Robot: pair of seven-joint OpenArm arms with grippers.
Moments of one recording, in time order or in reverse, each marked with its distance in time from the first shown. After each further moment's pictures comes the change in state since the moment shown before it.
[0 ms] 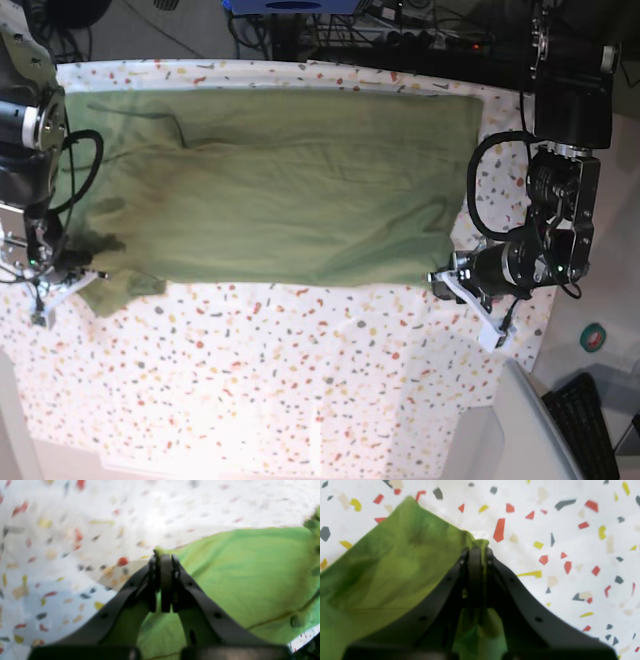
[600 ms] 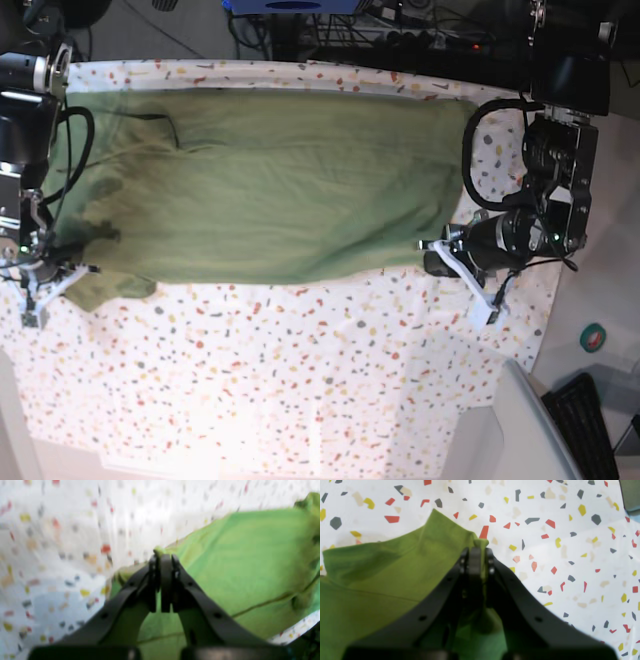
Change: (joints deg) left arm 7.0 -0.2 0.0 9.1 0.5 0.0 0.9; right arm -9.9 -0.1 0.0 21.4 0.0 0.0 -6.3
